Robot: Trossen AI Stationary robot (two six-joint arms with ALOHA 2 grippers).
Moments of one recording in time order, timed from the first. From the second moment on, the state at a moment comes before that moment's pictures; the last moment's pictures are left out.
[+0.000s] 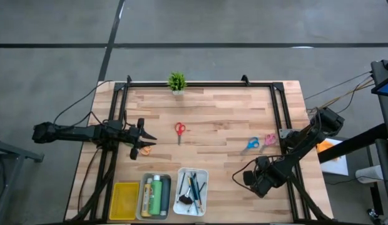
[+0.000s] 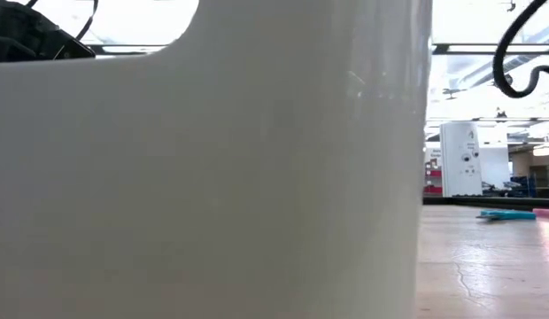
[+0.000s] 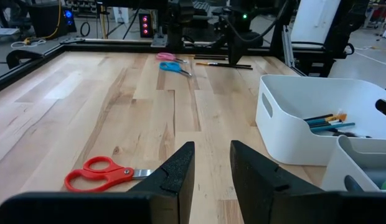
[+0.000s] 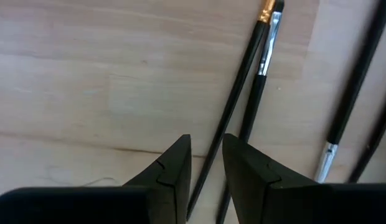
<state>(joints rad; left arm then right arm) 0.01 0.27 0.00 0.04 0.12 -0.03 0.80 1.57 0.83 -0.83 0.00 2.30</state>
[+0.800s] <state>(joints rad) 0.01 0.27 0.00 0.04 0.12 -0.03 0.80 1.57 0.76 -0.75 -0.02 2.27</state>
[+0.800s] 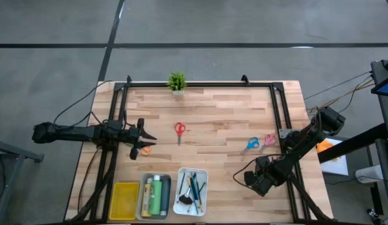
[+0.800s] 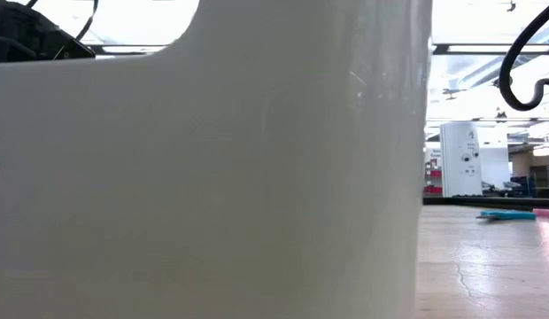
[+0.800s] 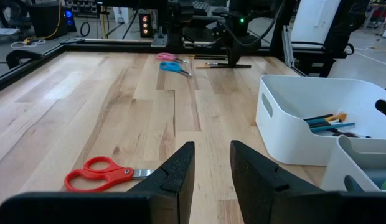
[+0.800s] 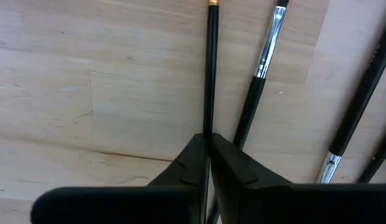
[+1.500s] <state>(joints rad) 0.01 0.27 0.00 0.04 0.12 -0.03 0.80 1.43 0.77 -0.74 0.29 2.19</state>
